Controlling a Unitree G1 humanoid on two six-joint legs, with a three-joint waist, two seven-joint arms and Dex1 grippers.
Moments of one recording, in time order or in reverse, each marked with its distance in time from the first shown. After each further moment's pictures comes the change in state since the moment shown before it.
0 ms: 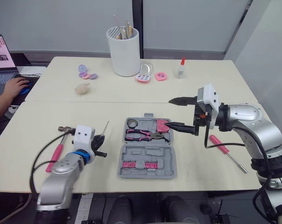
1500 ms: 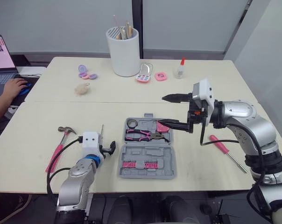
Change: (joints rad) left arm -0.007 -0.286 -0.049 0.145 0.144 -0.039 0.325; right arm -0.043 0.062 0.002 0.008 0.042 0.025 -0.043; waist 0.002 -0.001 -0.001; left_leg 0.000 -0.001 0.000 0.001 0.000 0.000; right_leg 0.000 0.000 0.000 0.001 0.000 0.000
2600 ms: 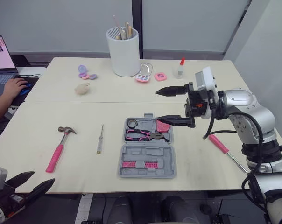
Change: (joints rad) left arm 0.671 0.414 0.749 -0.245 -0.423 0.020 -0.838; right arm -0.136 0.038 0.010 0.084 0.034 -0.030 0.177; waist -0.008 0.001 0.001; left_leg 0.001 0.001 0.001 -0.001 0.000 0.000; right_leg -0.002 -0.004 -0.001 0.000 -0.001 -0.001
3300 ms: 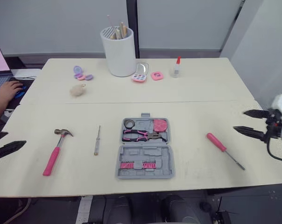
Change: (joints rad) left arm -0.625 0.483 -0.258 0.970 0.191 -0.326 -0.292; right arm 0.436 -0.439 -0.340 0.238 -0.171 -0.086 0.002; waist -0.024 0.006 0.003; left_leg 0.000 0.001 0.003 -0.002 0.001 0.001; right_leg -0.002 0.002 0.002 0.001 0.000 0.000
